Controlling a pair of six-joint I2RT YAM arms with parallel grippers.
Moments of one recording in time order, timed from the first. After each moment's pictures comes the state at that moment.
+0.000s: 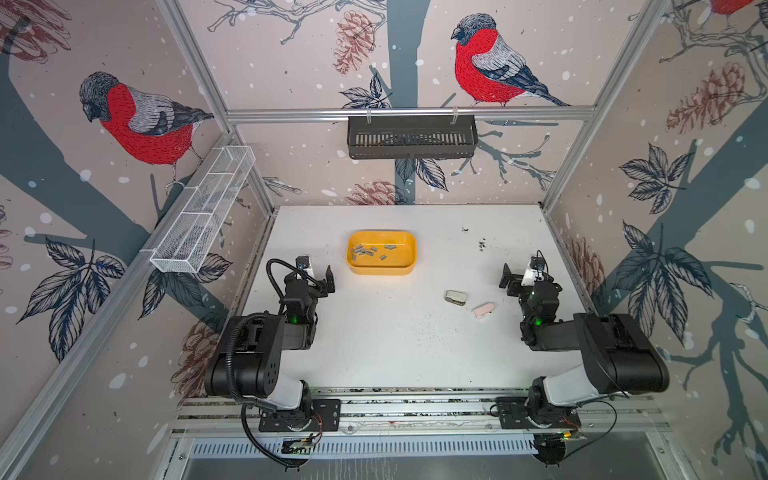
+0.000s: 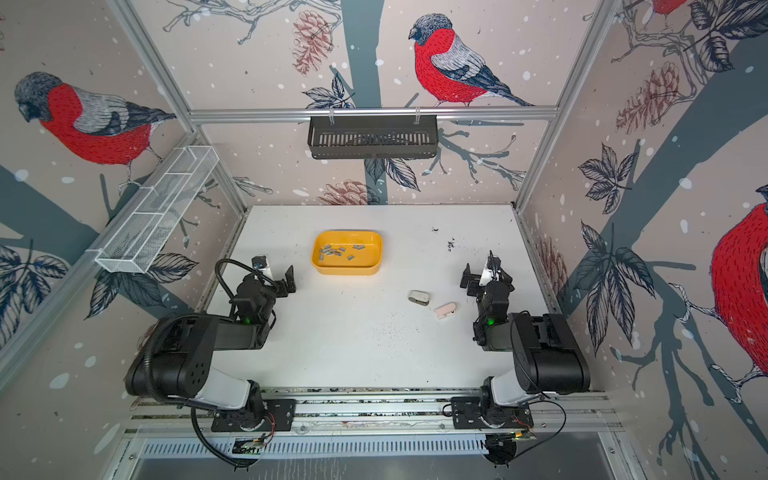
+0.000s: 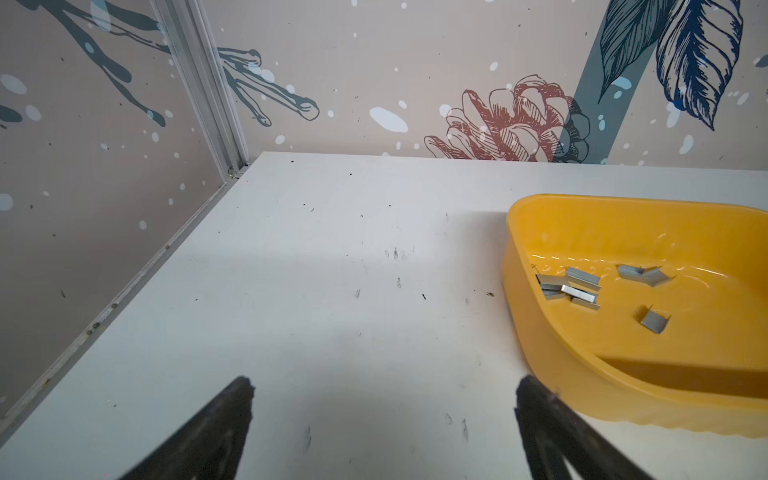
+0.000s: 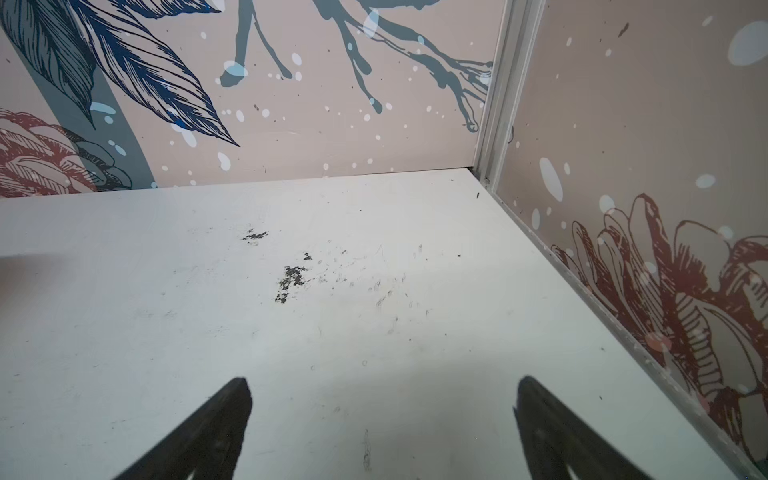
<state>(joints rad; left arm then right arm) -0.01 1.50 0.28 1.00 -0.05 -0.02 0.01 1.50 0.24 1.09 0.10 0.01</state>
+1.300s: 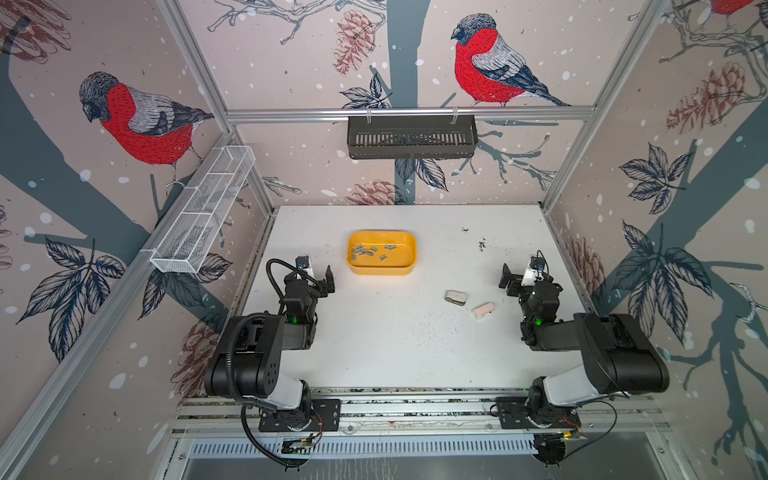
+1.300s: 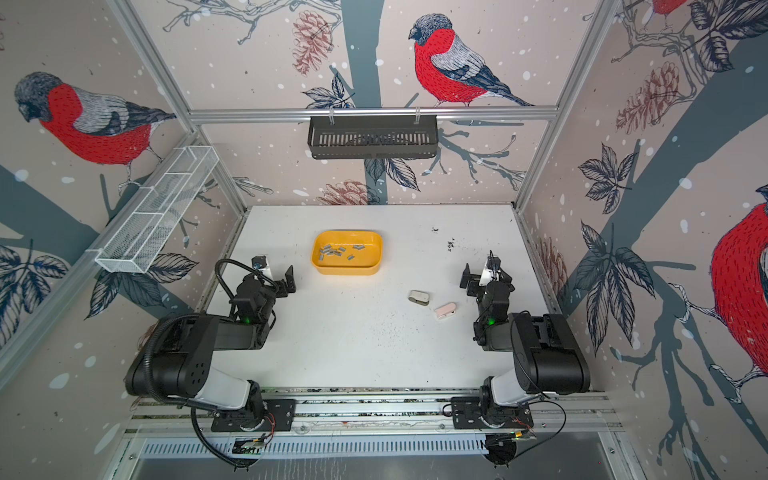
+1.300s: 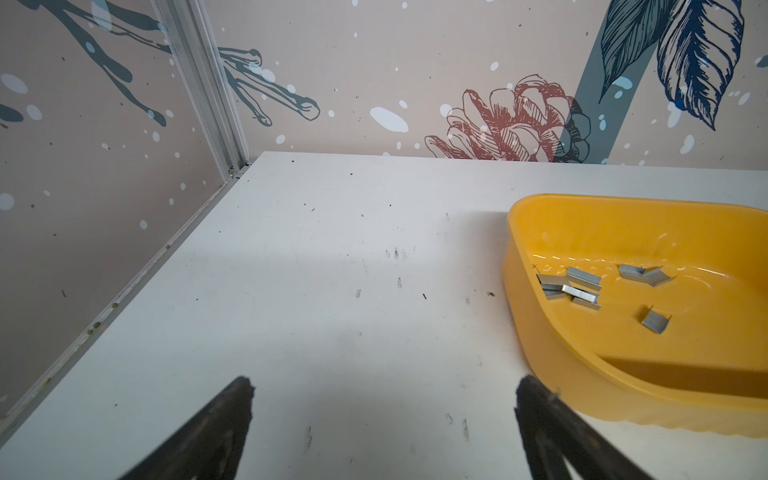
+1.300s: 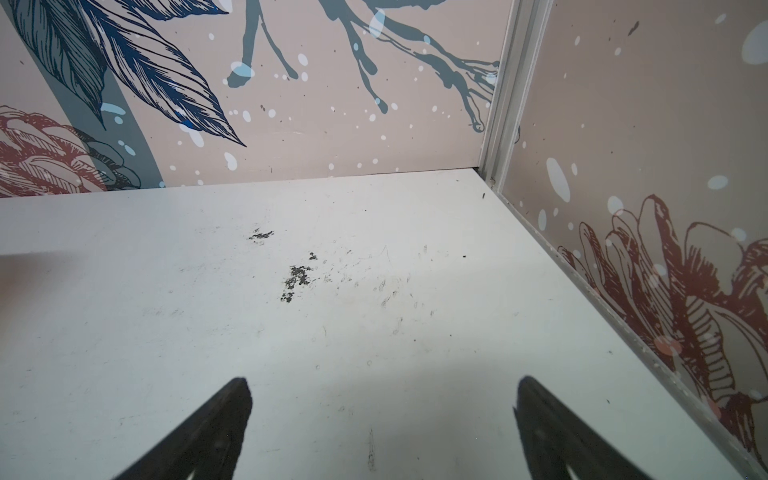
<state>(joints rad) -0.01 1.50 0.28 1.00 -0.05 -0.02 0.00 1.50 0.23 1.10 0.08 0.01</state>
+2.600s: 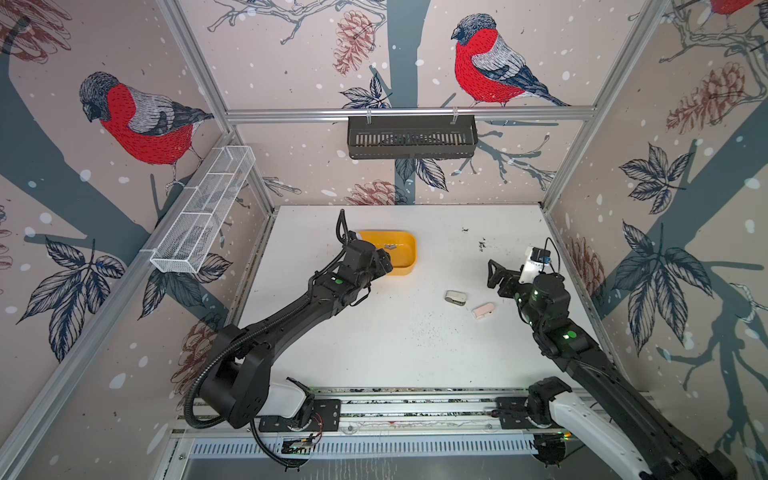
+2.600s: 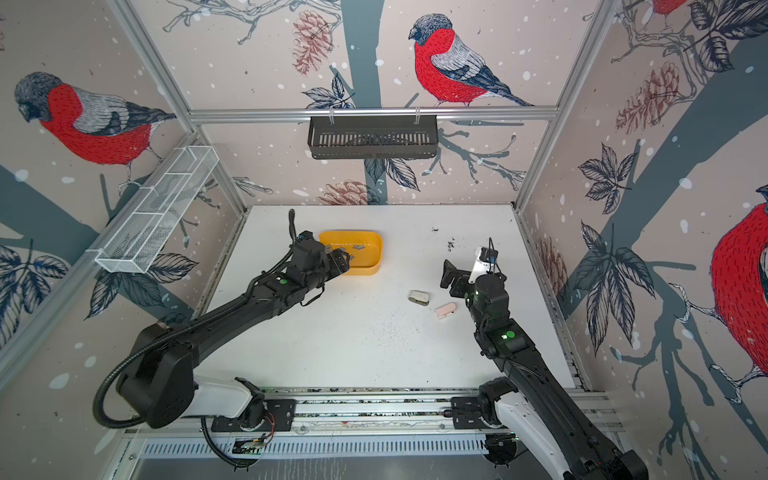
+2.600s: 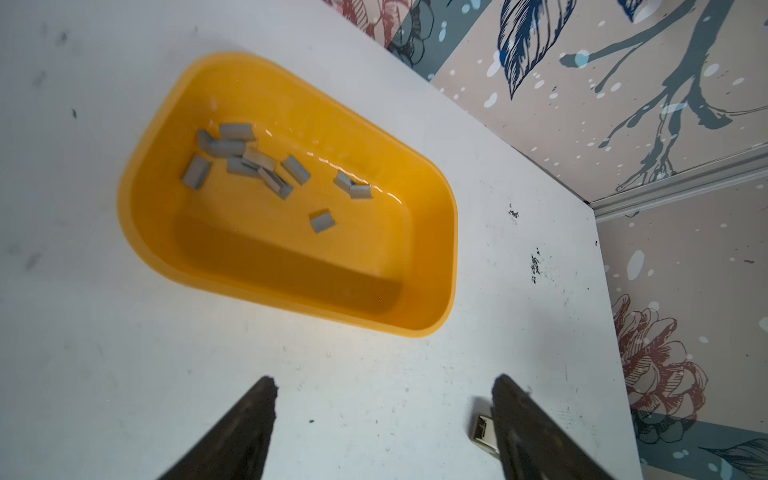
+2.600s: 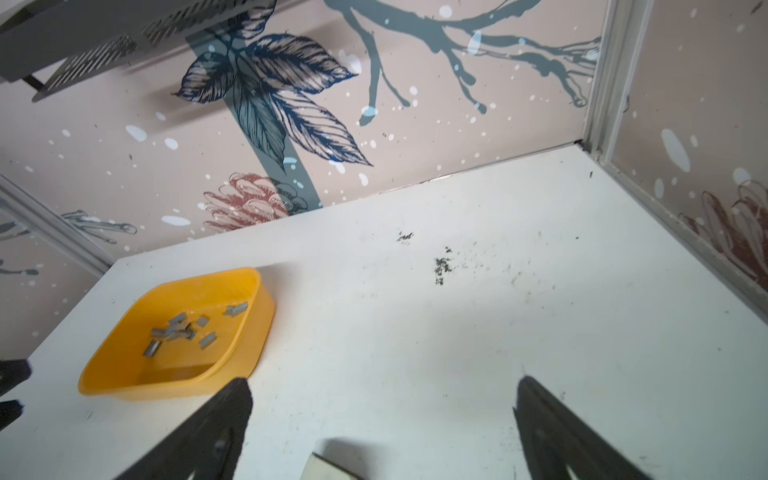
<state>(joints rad) -0.57 1.43 0.93 -0.15 -0.13 -0.91 0.37 0.74 0.49 -0.03 0.20 0.37</state>
